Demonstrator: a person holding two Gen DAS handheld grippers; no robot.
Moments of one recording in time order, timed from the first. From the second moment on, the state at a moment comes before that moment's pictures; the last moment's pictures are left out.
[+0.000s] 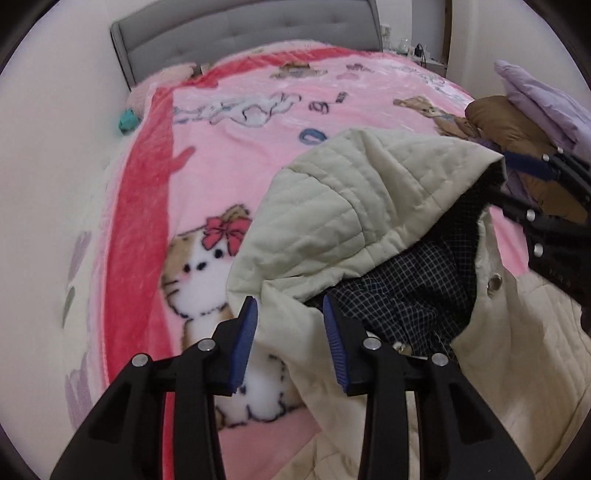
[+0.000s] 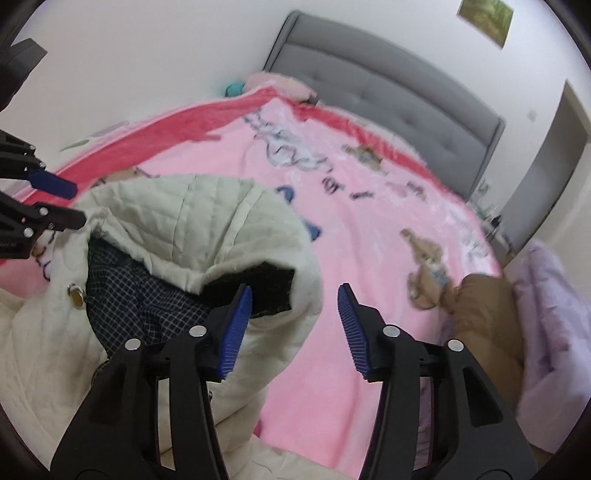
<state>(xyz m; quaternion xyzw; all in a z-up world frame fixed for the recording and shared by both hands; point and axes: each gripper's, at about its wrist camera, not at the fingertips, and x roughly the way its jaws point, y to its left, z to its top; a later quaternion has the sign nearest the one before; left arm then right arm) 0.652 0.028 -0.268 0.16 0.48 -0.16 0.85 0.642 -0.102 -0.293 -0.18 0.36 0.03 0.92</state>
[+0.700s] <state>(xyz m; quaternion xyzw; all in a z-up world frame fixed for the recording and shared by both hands) 0.654 0.037 -0.322 0.29 0.48 -0.14 0.81 0.674 -0.126 -0.322 -0.19 0.40 0.06 0.89</state>
